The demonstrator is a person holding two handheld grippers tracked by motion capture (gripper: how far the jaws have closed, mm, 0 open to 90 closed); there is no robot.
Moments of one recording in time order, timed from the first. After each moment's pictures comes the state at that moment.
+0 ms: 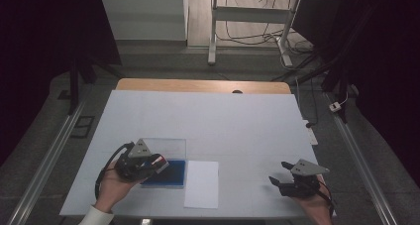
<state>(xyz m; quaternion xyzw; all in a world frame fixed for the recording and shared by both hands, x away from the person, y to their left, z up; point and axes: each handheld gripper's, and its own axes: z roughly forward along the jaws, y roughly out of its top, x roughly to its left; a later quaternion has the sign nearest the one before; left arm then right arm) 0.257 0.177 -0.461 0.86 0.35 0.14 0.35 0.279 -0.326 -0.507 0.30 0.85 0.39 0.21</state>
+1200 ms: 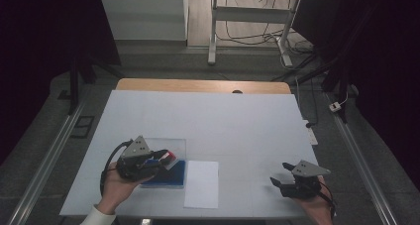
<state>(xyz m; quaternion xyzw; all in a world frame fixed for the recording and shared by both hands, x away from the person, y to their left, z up) 0.247 0.165 -0.439 0.83 0.33 0.13 0.44 0.277 -0.330 -0.509 0.30 0.85 0.38 0.21</state>
